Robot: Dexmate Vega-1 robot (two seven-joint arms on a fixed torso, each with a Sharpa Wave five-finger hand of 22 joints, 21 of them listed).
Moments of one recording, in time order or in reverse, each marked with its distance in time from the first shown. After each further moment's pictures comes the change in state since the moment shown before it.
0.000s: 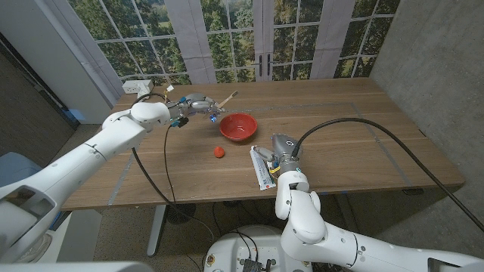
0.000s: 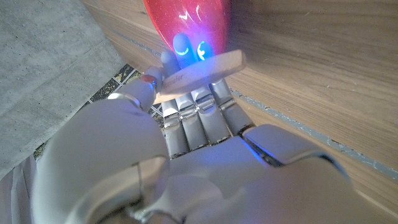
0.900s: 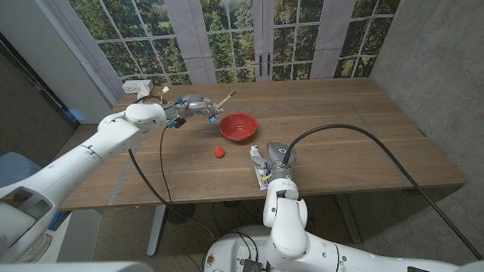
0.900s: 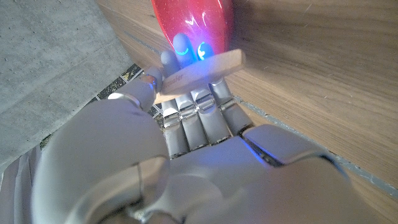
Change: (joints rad) left arm 0.013 0.006 -0.021 0.041 -0.057 -0.042 -0.054; left_hand 0.001 -0.001 0.007 -0.001 -0.001 0.000 0.000 -0.008 0.009 0.000 0.000 -0.007 0.005 0.002 0.002 -0.007 0.003 -0.011 0.000 0.030 -0.028; right arm -0.039 0.107 -0.030 0.095 -0.206 -0.046 0.137; right_hand 0.074 -0.031 -0.015 -0.006 0.029 0.062 -0.015 0.034 0.006 0.061 -0.032 0.035 0.048 0.037 -0.001 0.038 0.033 0.042 0.027 -0.002 0.000
